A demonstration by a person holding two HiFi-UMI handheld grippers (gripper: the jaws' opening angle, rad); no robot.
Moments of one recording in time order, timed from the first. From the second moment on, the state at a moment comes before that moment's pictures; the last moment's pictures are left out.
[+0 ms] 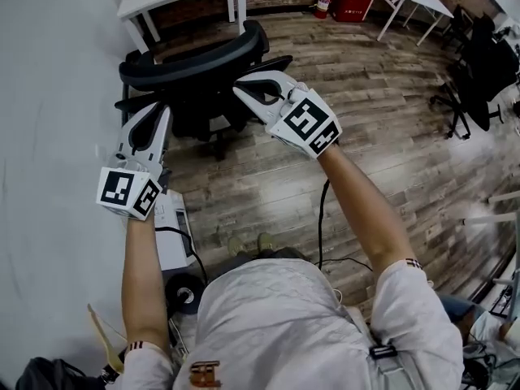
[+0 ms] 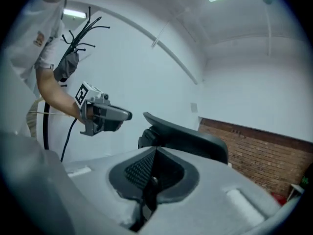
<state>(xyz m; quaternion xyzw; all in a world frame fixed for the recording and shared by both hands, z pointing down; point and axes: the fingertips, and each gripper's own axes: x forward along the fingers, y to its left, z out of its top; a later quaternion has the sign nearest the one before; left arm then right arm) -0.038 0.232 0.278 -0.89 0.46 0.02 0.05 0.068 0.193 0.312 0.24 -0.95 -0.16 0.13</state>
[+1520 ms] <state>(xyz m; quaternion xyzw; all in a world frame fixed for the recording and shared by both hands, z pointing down) 0.015 0.249 0.283 -0.92 0.39 0.03 0.03 0.039 0.245 0.293 0.21 -0.97 -0.06 -0.03</state>
